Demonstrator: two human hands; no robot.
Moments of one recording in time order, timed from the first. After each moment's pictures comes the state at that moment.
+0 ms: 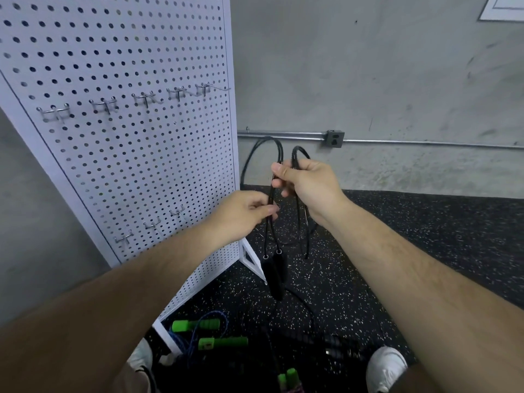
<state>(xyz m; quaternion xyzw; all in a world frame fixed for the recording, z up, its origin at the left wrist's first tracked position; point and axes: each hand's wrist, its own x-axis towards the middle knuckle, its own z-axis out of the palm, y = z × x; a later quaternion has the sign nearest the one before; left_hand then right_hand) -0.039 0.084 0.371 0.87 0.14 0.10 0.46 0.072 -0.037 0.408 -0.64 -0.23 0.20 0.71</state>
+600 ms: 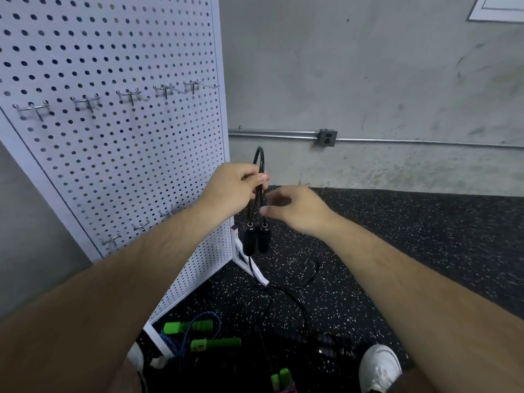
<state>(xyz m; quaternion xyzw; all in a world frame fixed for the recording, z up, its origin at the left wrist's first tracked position) -0.008 0.092 0.392 0.85 0.16 0.22 0.46 0.083 -0.059 0.376 -0.85 -0.38 0.12 0.33</state>
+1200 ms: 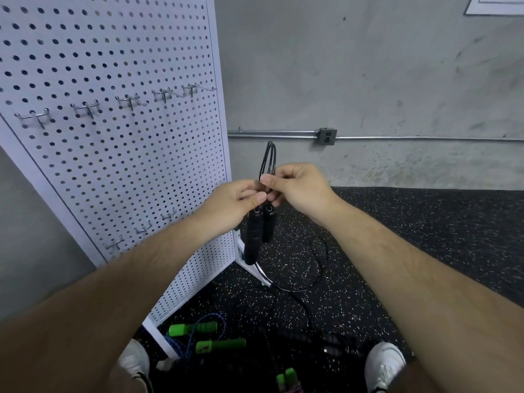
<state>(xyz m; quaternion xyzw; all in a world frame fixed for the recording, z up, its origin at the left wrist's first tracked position) -0.033 0.087 0.383 0.85 0.11 0.13 0.50 0.082 -0.045 0.400 -0.73 -0.33 0.17 0.57</state>
